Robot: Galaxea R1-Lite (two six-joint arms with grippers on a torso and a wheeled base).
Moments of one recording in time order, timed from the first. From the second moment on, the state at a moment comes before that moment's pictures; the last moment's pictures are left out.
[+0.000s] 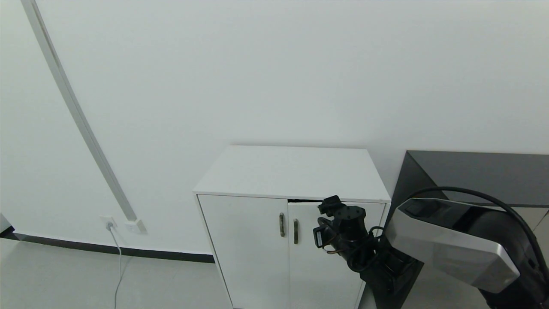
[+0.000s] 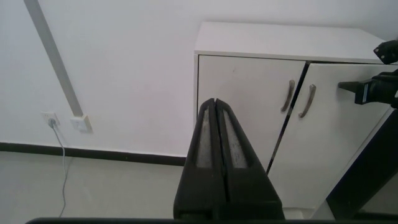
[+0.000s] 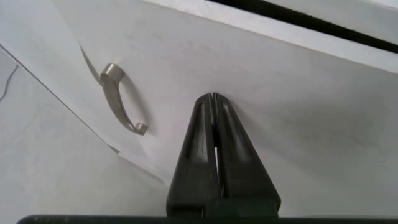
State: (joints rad) left arm 0.00 0.00 0.00 0.00 0.05 -0.01; right arm 0.63 2.50 -1.08 -1.12 -0.26 0.05
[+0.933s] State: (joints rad) left arm 0.00 0.00 0.00 0.00 0.05 -0.02; right arm 0.62 2.50 -1.16 -1.05 -0.26 0.04
